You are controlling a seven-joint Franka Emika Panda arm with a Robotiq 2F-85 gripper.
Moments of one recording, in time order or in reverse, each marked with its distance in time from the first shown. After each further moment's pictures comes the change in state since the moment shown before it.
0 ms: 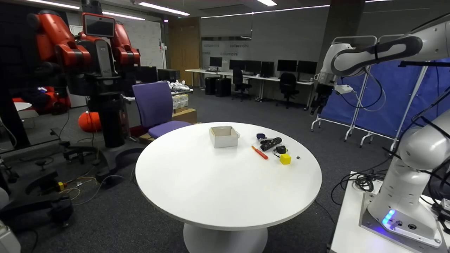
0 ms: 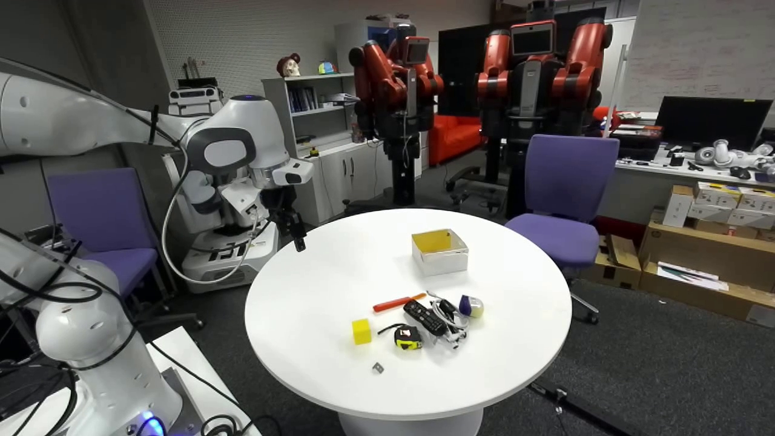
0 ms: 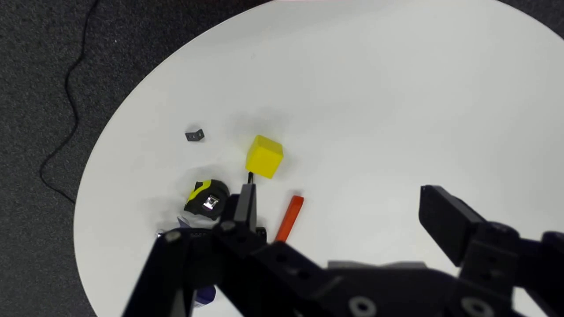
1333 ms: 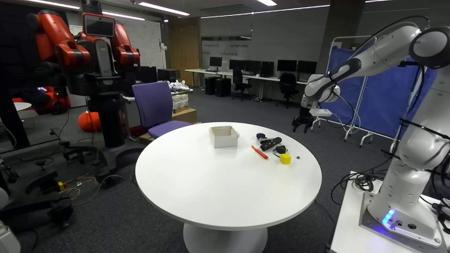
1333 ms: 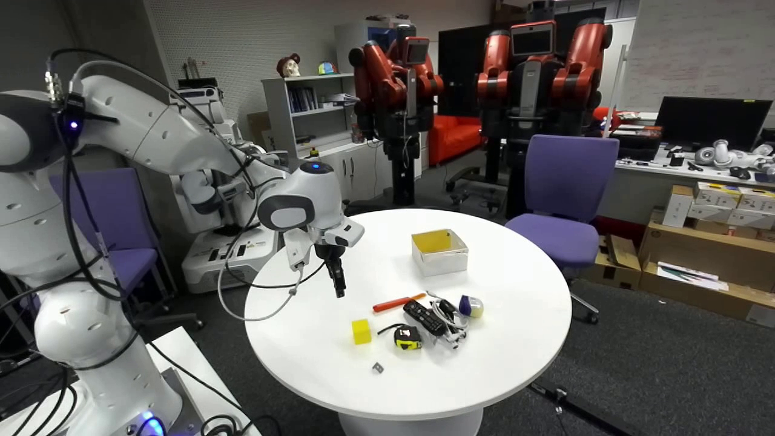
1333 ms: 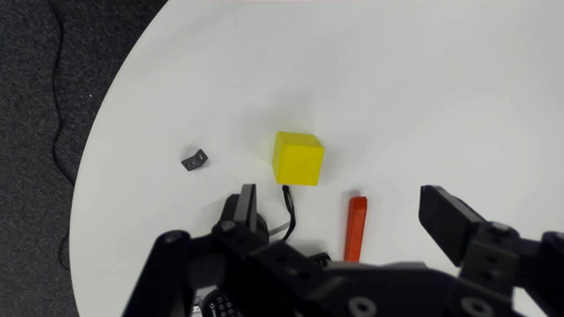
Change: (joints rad) arm -0.024 0.483 -0.059 0.066 0.196 0.353 0.082
